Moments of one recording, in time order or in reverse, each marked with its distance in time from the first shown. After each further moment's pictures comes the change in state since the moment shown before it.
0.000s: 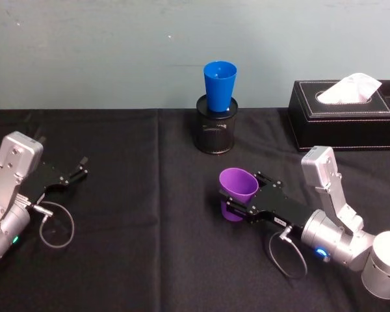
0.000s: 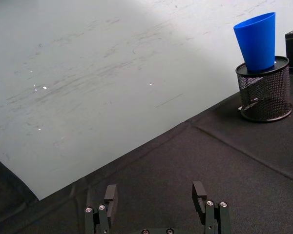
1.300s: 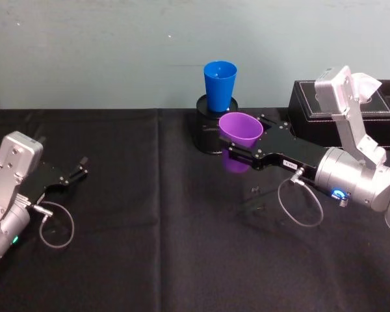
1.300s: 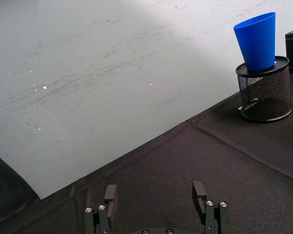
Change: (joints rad) left arm 0.000 0.000 0.000 0.000 0.000 0.000 0.000; right arm 0.092 0.102 0.016 -0.269 0.070 0.279 -0.003
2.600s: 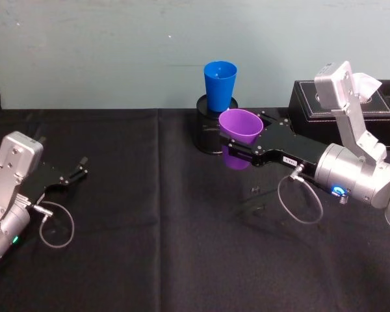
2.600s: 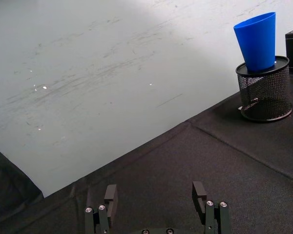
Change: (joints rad) left arm 0.000 0.000 0.000 0.000 0.000 0.000 0.000; right arm 0.010 0.009 -0.010 -0.014 0.012 0.015 -0.022
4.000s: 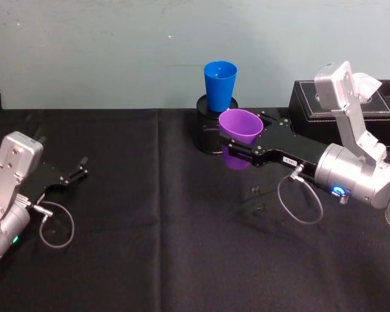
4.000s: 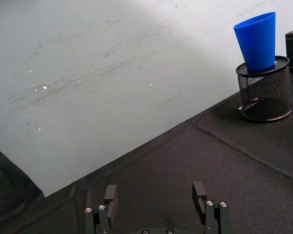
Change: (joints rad) left arm 0.000 0.000 0.000 0.000 0.000 0.000 0.000; right arm 0.000 0.000 0.000 0.000 -0.001 0.000 0.001
